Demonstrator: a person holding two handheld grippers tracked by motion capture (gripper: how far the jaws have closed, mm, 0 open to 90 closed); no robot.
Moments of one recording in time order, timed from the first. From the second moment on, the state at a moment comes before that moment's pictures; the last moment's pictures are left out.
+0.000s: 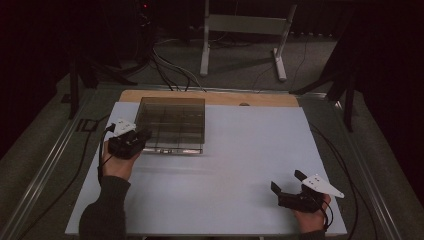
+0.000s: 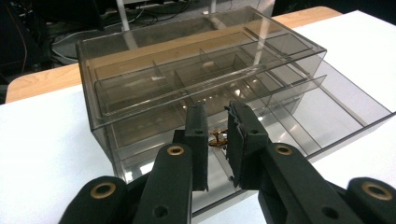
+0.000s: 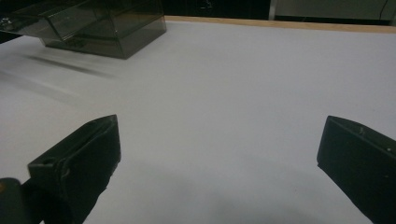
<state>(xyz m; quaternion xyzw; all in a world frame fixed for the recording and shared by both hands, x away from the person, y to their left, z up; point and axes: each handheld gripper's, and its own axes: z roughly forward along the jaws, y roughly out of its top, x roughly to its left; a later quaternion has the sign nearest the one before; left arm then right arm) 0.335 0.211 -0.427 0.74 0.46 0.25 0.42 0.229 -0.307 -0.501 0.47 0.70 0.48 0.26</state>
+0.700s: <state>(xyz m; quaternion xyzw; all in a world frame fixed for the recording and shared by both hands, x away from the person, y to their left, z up) 0.349 0.217 -0.438 0.75 0.47 0.24 0.40 0.229 -0.307 -0.502 0.47 0.70 0.48 0.25</state>
